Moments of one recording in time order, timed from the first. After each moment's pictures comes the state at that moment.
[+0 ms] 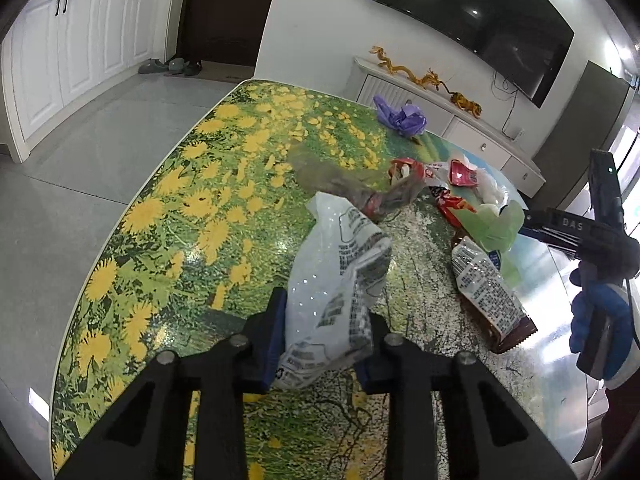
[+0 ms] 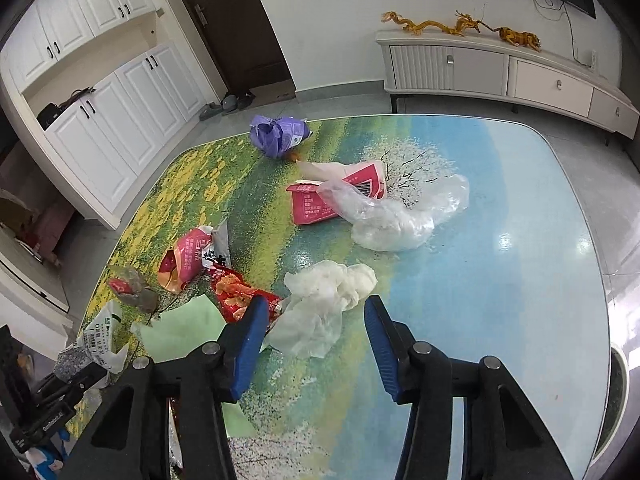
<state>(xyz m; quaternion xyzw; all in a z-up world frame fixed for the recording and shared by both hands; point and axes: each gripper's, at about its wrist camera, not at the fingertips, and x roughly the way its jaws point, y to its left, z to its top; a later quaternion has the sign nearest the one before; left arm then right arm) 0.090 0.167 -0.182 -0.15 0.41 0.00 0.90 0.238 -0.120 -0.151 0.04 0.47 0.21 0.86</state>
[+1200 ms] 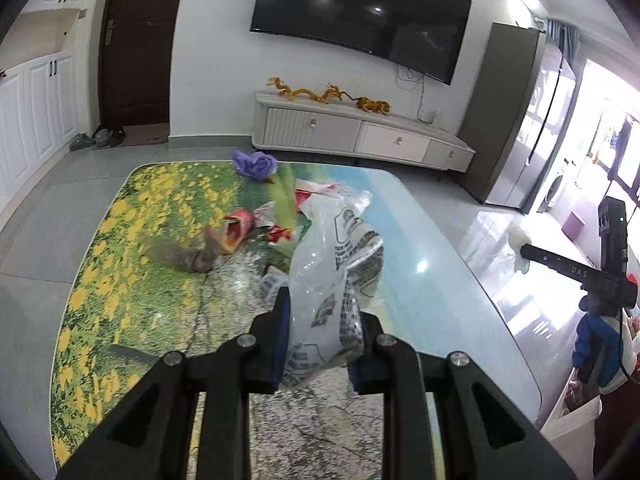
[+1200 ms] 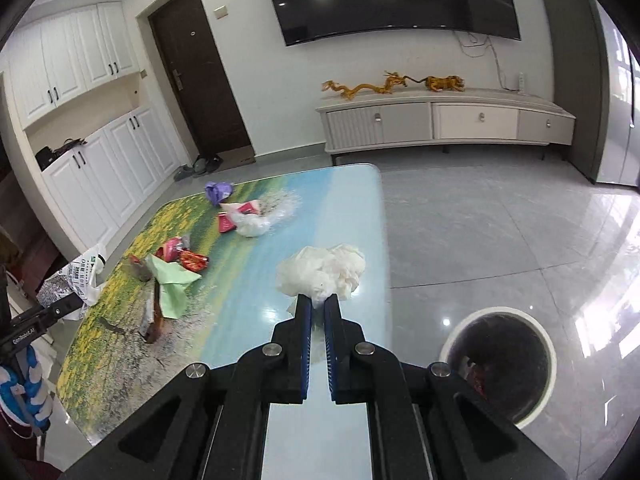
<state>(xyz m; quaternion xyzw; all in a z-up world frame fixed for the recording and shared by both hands) 0.054 0.037 -0.082 -0.06 0.35 -0.13 0.93 0.083 -0.310 -0.080 0.06 0.36 0.14 0.92</state>
